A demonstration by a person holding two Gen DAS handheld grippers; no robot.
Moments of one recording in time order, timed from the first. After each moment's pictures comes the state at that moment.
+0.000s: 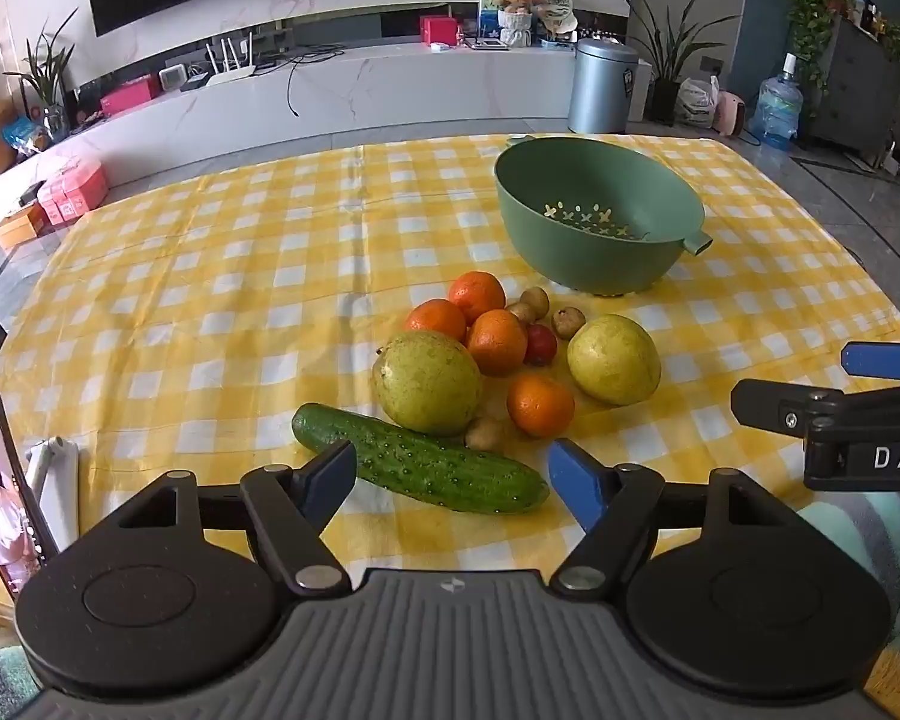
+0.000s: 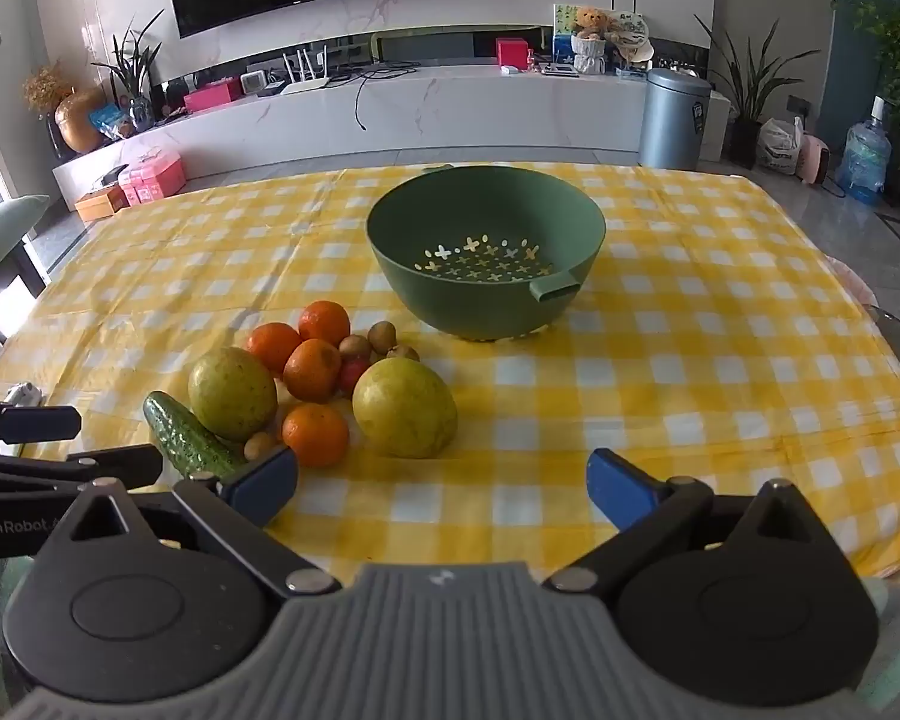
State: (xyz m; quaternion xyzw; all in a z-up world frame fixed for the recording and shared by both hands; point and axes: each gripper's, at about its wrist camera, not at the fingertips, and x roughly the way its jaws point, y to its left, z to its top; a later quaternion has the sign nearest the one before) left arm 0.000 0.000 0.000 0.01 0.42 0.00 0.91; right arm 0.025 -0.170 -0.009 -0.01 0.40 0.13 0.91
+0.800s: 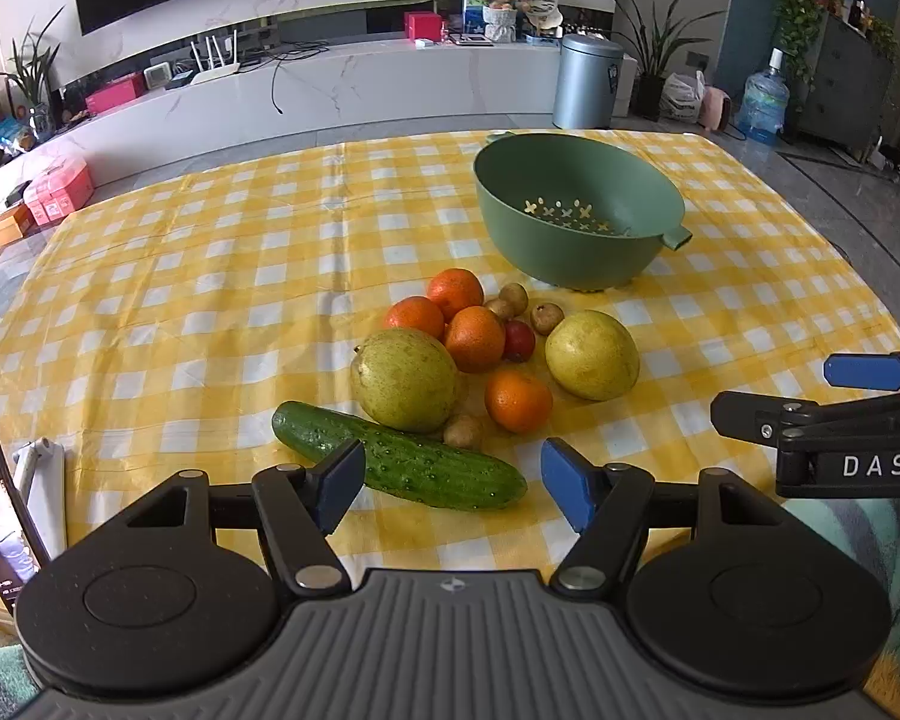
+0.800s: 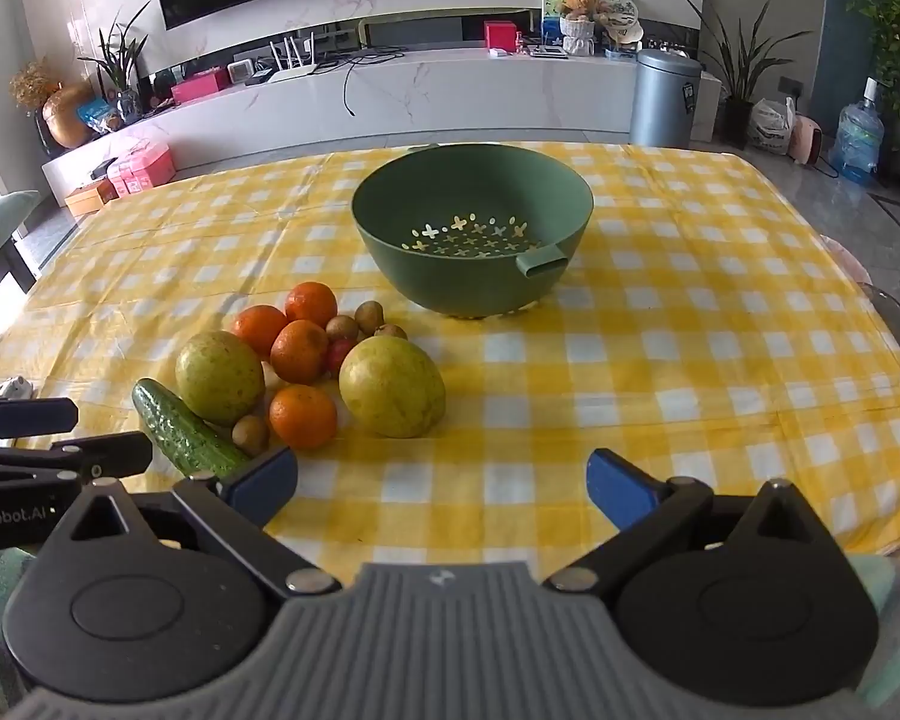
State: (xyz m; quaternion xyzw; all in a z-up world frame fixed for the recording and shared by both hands) left arm 0.001 -0.007 0.000 0.00 0.43 -0.02 0.90; right arm 0.024 -0.174 -0.014 -0.01 0.42 0.12 0.90
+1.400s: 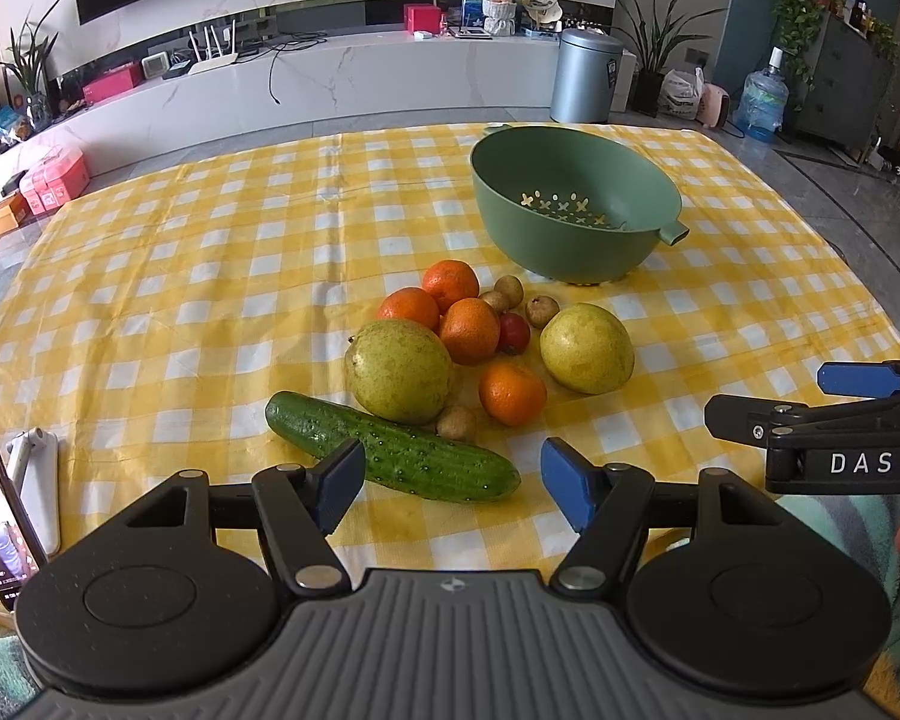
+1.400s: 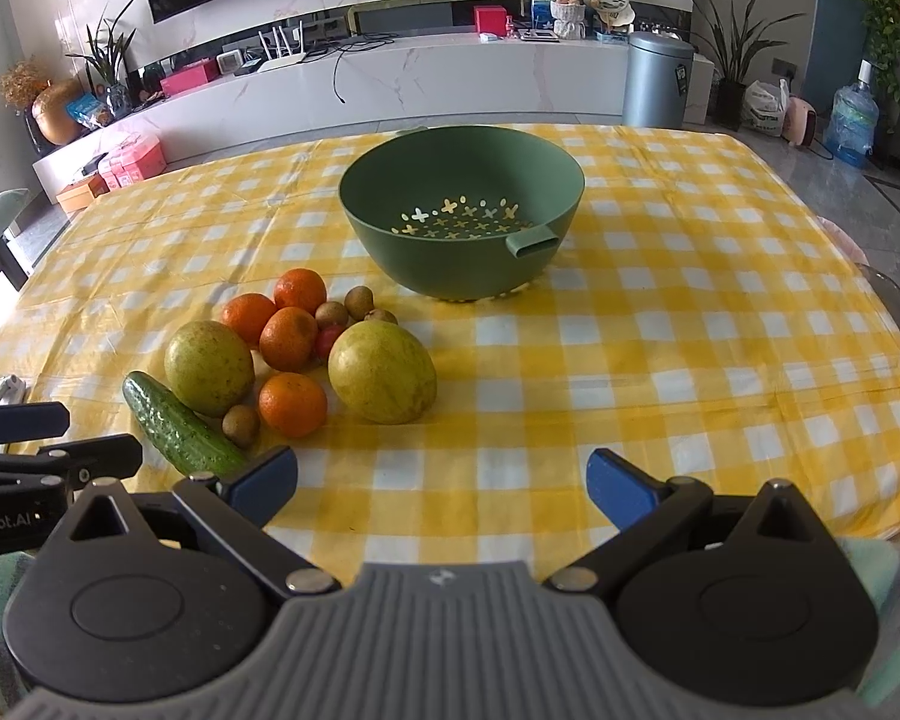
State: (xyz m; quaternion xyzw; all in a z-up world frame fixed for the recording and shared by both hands) left arm 0.000 -0.006 0.000 -0.01 0.43 -0.02 0.90; right arm 0.028 -0.176 -0.018 0.00 0.43 0.11 0.90
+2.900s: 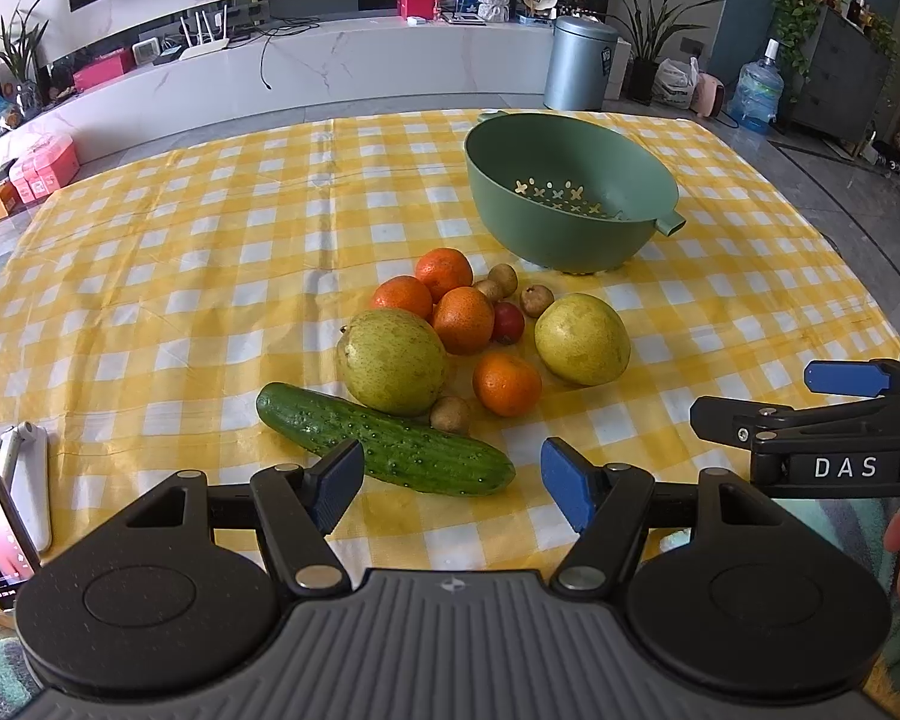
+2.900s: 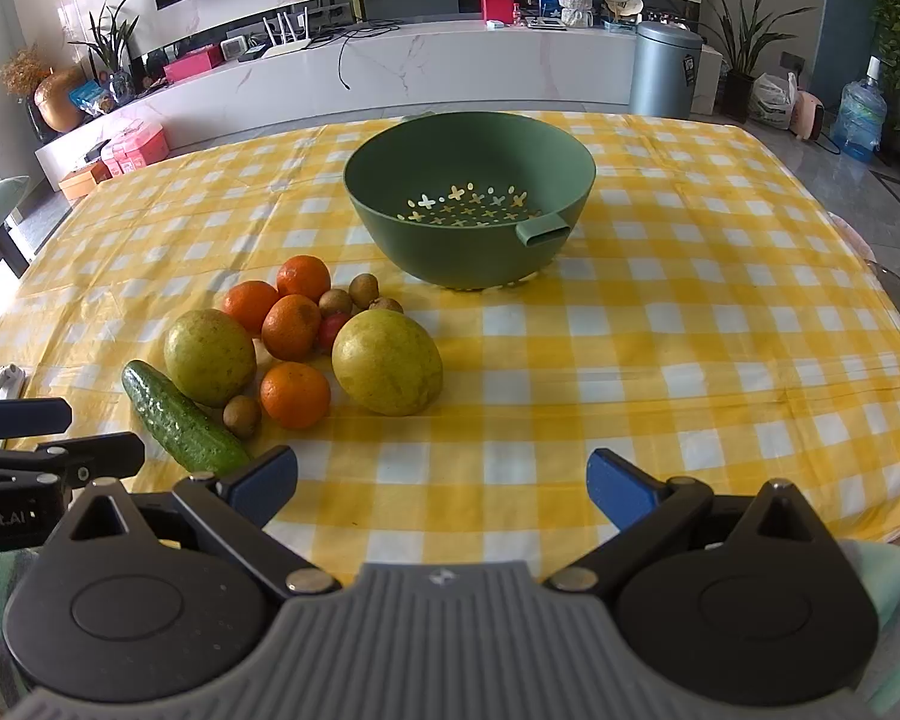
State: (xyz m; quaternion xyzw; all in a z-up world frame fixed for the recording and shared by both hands) left arm 0.005 -0.006 -0.003 -0.01 0.45 -0.03 0.89; right arm 0.032 -0.173 -0.021 0.00 0.44 0.11 0.89
